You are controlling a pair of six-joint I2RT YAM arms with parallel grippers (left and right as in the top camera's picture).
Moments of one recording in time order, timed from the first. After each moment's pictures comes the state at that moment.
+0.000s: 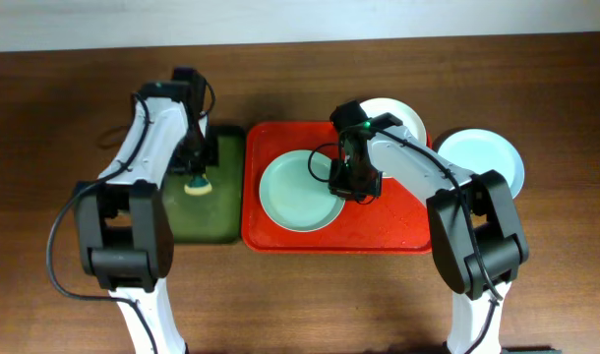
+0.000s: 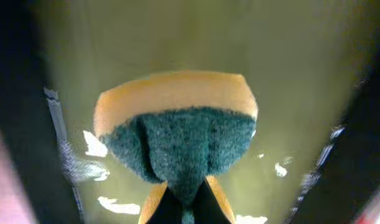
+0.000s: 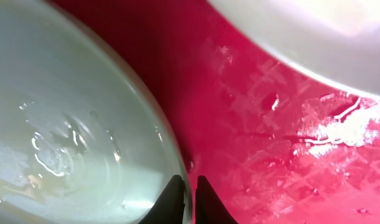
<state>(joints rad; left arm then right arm) -0.09 2.12 1.70 -1.19 -0.07 -0.15 0.39 2.08 1.48 -0.94 -0.18 0.58</state>
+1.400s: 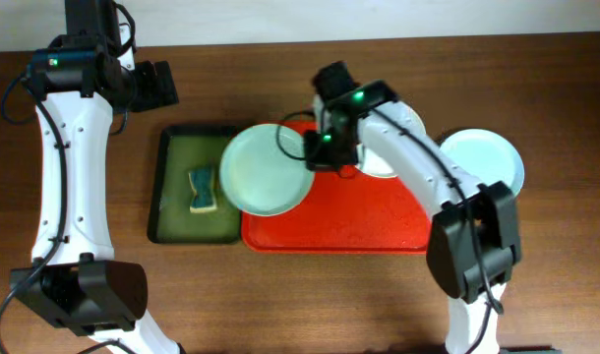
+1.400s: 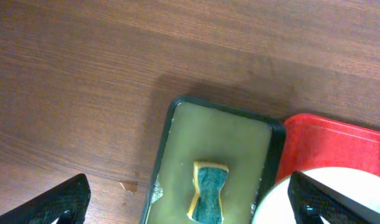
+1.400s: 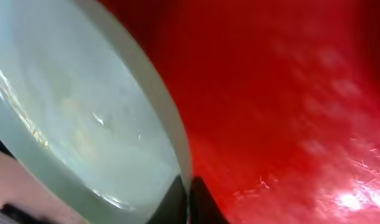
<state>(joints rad) 0.05 1.89 2.07 -1.25 -0.05 -0.16 0.47 2.08 1.80 -1.04 -0.32 0.39</state>
